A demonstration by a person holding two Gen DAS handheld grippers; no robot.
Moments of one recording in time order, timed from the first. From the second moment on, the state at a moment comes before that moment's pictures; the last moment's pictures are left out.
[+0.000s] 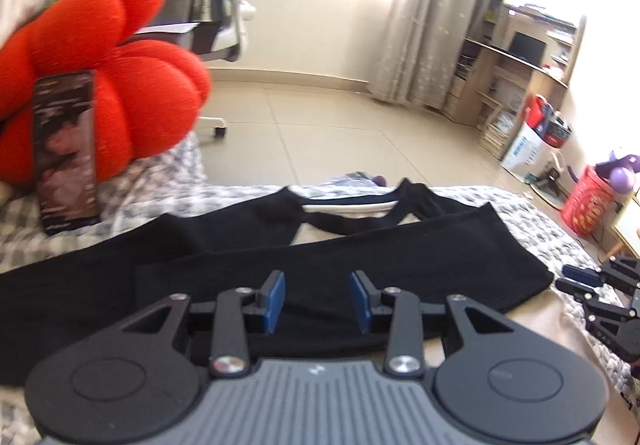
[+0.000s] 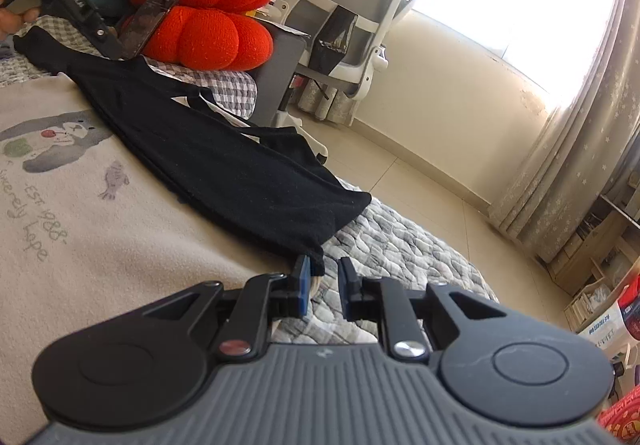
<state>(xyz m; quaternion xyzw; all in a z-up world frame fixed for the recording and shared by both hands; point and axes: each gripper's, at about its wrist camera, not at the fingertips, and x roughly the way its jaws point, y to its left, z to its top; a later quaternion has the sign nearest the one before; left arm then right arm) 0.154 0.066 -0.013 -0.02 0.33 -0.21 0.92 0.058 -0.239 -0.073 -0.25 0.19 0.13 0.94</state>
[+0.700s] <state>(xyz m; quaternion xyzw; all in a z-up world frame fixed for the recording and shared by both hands) 0.246 -0.112 -0.051 0.02 0.35 -0.36 0.86 0.055 -0.231 -0.085 -0.33 0.15 0.18 0.91</state>
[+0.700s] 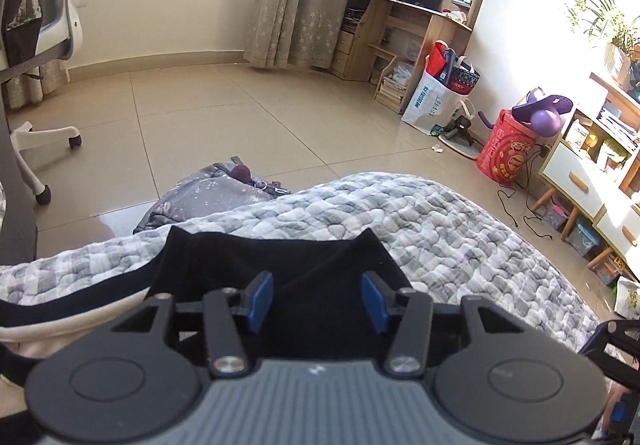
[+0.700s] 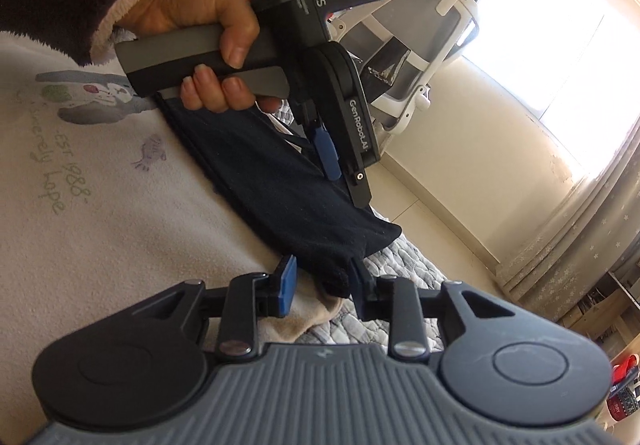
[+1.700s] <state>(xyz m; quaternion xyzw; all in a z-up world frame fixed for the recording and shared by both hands) 0.267 -0.151 -0.055 -0.02 0.33 -0.42 0.84 0.052 -0.227 -0.085 -0.37 0.13 0.13 0.91</state>
